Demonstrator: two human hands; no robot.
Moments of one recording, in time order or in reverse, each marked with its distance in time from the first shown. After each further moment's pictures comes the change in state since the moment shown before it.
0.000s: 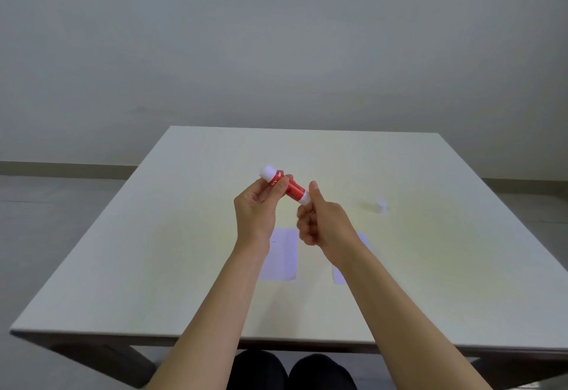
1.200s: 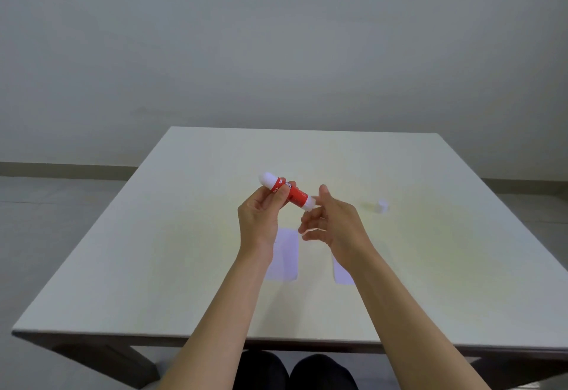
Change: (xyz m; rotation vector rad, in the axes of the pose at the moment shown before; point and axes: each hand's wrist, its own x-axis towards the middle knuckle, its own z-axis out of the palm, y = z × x) left_hand -0.007 -0.012 -0.004 0.015 -0.018 -0.014; right_hand -0.009 -0.002 -0.010 0.054 0.042 -0.096
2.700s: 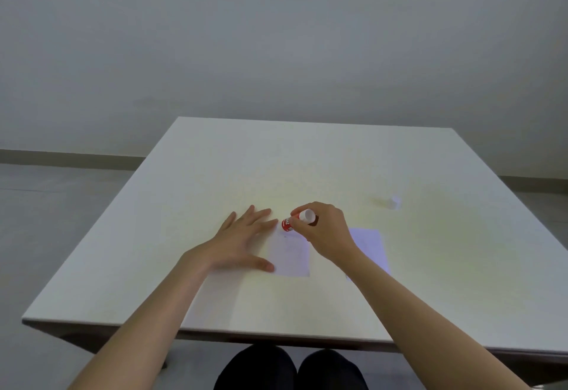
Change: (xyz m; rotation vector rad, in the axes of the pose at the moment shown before) left_hand 0.049 -0.038 -0.116 1.449 -0.838 0.053; right_hand 0.018 0.032 0.022 -0.734 -0.015 -0.252
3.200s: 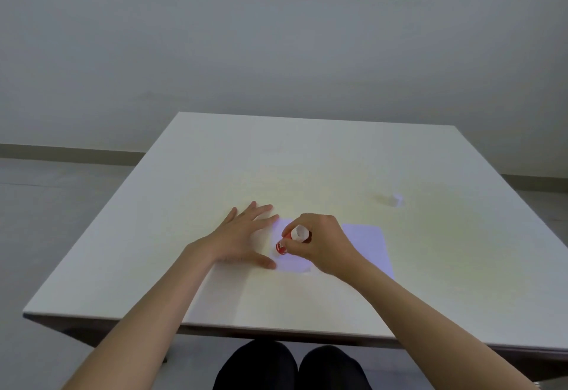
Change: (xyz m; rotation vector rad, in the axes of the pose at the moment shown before) left_hand 0.000 0.009 -0.005 0.043 -0.035 -0.036; right_hand -0.021 0.001 0.004 -0.157 -0.191 -0.099
